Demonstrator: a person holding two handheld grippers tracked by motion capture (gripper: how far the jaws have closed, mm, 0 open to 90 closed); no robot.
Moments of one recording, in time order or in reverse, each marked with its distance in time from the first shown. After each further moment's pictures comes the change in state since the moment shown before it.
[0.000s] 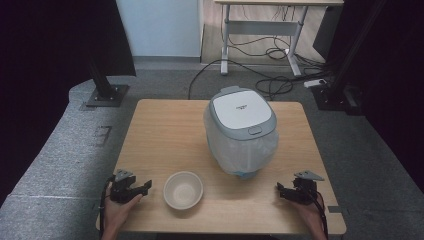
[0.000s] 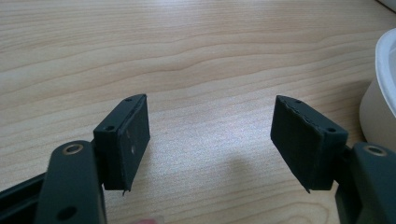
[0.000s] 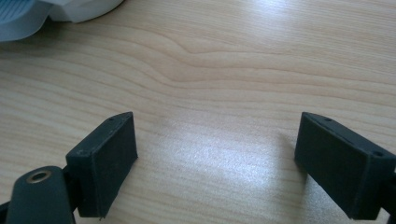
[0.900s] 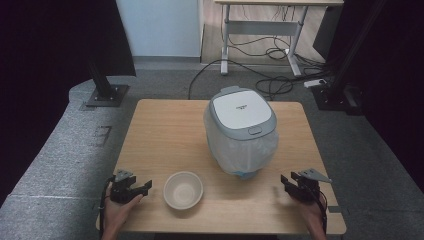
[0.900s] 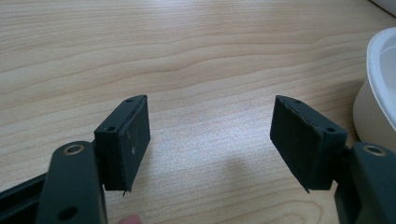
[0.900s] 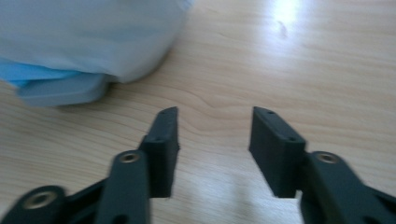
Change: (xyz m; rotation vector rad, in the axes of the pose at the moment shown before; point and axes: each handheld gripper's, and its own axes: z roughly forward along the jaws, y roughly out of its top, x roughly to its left) left arm -0.002 0.000 -0.002 -0.004 -0.011 -0.004; right arm 0.006 0.013 -0.025 -0.160 0.065 0.021
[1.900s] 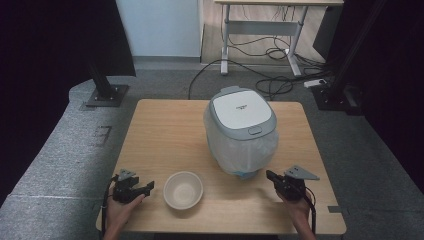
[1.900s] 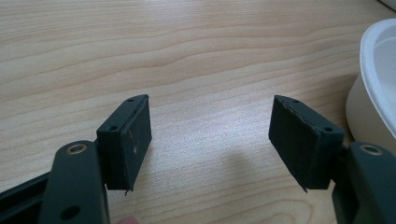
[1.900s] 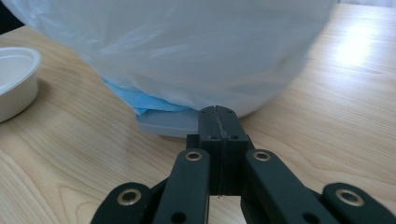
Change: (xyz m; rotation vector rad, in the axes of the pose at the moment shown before) left arm -0.005 0.002 0.004 0.031 -0.018 0.004; right arm 0.040 0.018 0.007 -0.086 0.252 -0.118
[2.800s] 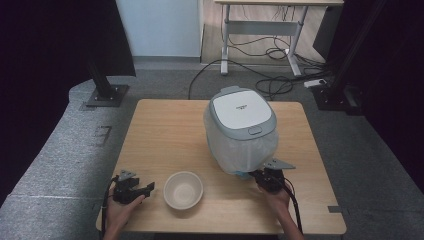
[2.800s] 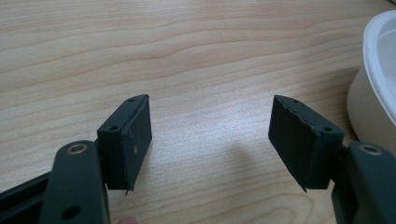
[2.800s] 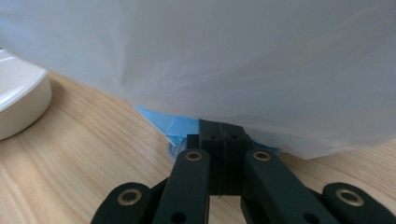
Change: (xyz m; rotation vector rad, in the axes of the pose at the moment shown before) left arm 0.000 -0.003 0.001 0.017 -0.008 -0.001; right arm 0.020 0.010 0.057 0.058 0.088 0.013
